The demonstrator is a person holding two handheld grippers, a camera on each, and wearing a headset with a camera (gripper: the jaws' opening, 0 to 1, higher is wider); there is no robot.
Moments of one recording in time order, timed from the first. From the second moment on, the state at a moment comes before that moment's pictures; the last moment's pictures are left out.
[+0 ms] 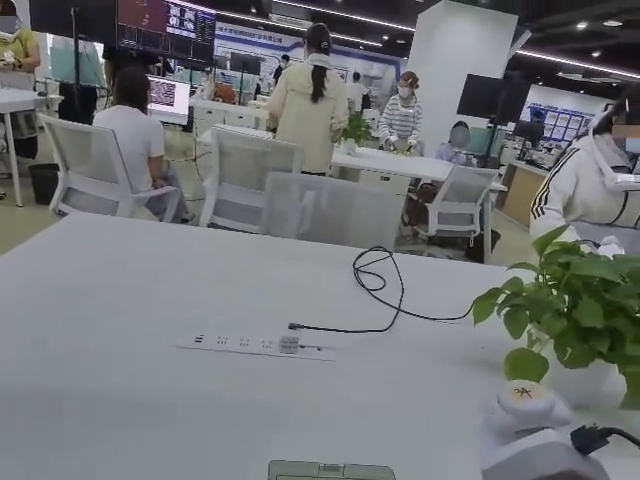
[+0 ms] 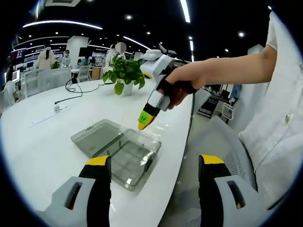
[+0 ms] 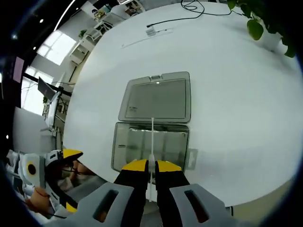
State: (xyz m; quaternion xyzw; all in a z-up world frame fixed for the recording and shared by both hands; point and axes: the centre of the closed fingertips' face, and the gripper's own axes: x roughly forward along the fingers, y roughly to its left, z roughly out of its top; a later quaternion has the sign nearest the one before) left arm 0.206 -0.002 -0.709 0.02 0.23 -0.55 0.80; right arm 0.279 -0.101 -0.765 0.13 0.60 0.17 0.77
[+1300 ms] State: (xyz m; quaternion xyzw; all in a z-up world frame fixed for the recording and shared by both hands) left arm 0.204 -0.002 -0.716 0.00 0.23 -0.56 0.79; right arm 0.280 -0.099 -0.799 0.12 0.63 0.14 0.76
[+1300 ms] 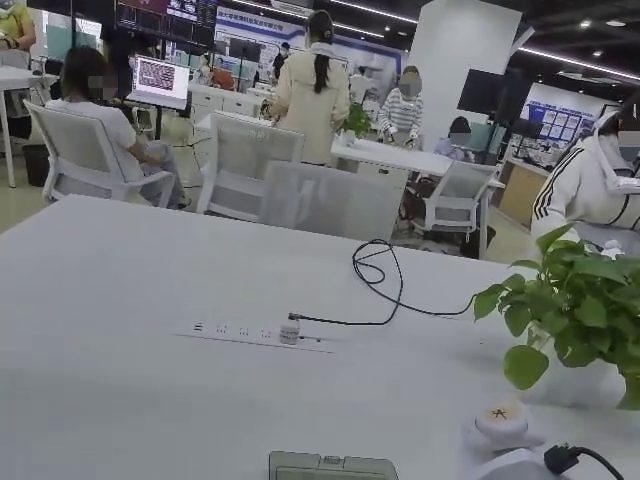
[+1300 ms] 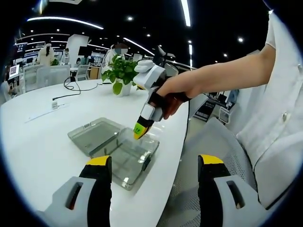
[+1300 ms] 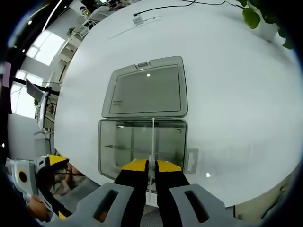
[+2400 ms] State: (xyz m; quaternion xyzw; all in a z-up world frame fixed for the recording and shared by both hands) left arm 0.206 -0.001 -0.719 0.00 0.24 -0.55 0.80; right arm 0.278 -0.087 -0.823 0.07 0.62 0.18 0.76
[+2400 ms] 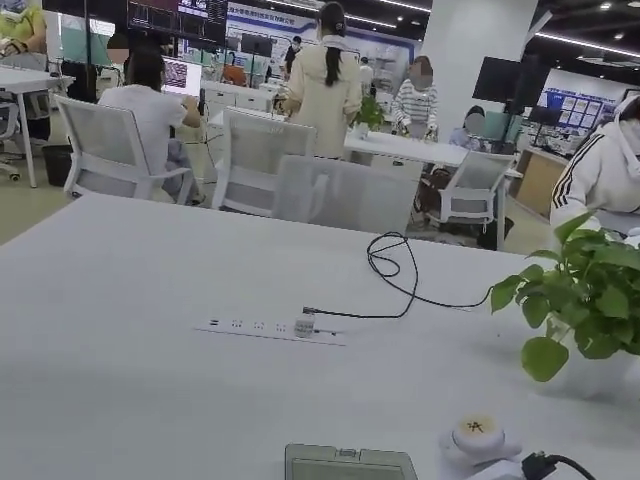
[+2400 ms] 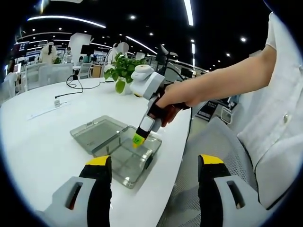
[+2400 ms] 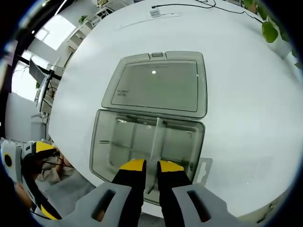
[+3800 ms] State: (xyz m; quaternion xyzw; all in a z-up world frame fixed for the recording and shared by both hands) left arm 0.224 0.022 -0.736 0.00 0.30 -0.44 0.85; right arm 0.256 -0.101 -0.758 -0.02 0.39 0.45 0.80
